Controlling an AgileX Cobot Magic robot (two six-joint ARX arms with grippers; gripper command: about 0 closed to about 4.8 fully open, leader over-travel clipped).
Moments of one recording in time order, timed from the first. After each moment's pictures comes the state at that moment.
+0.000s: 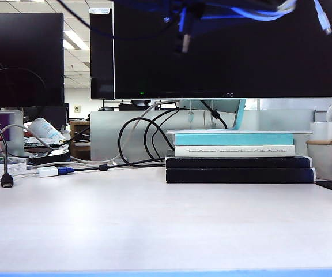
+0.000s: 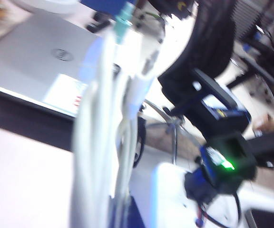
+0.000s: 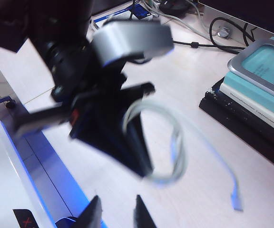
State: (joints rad) left arm -0.82 1.59 1.18 -0.01 0.78 -0.10; right arm 0.22 0.75 1.24 -1.06 -0.63 -0.29
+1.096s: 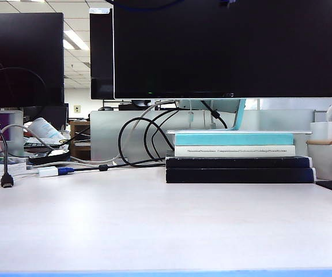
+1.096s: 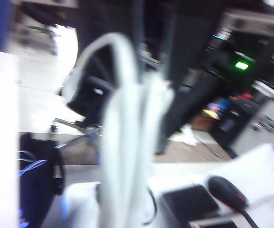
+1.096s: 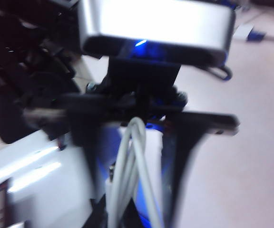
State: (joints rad) left arm -0.86 1.59 1.18 0.16 1.16 -0.12; right arm 0.23 0.82 1.22 -1.09 -0.93 -0.32
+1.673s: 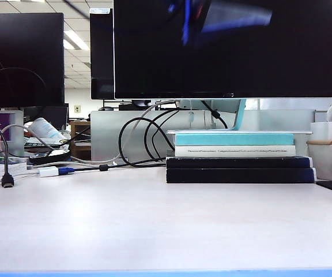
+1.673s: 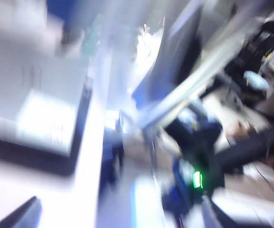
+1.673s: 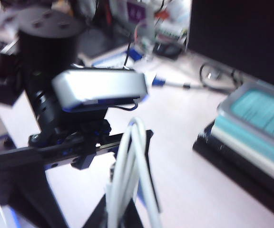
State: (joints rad) left arm -0.80 1.59 1.18 0.14 0.91 -0.17; right arm 0.23 0.79 1.22 -0.81 -0.65 -0.17
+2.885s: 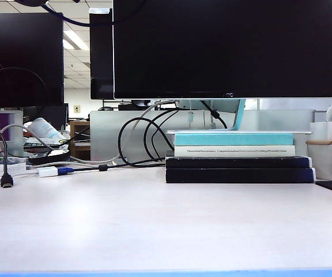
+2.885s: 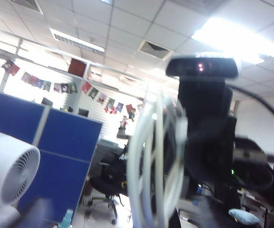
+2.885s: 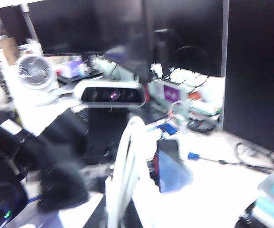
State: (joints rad) left arm -0.79 1.65 0.99 1.38 0.74 -0.76; right arm 0.23 0.70 1.13 -0.43 -0.81 0.10
